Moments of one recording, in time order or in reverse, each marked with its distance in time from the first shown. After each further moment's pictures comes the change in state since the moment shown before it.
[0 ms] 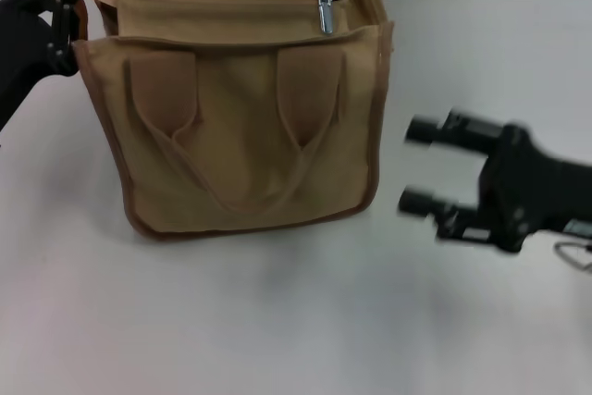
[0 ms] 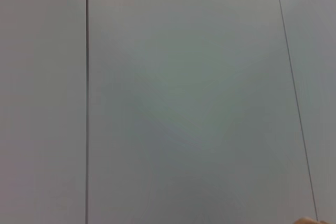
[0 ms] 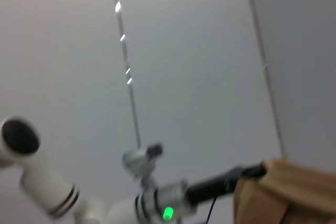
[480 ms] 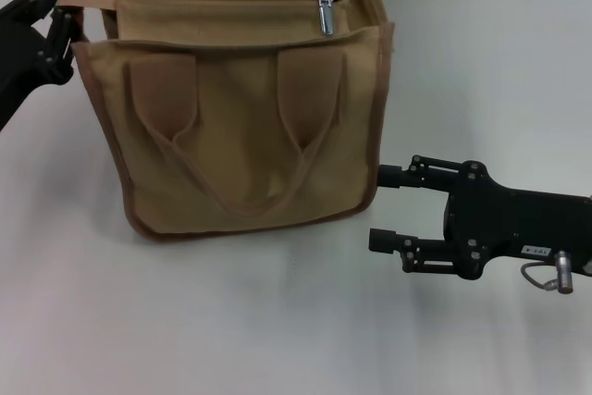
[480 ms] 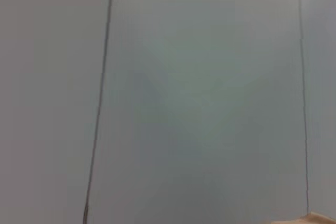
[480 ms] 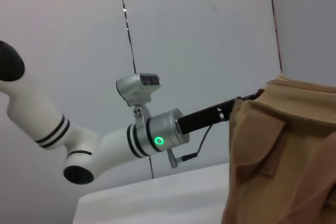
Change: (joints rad) left arm 0.019 0.001 0.007 0.005 0.005 -0.001 -0.109; right arm 0.043 0.003 0.001 0.069 -0.145 0.126 -0.053
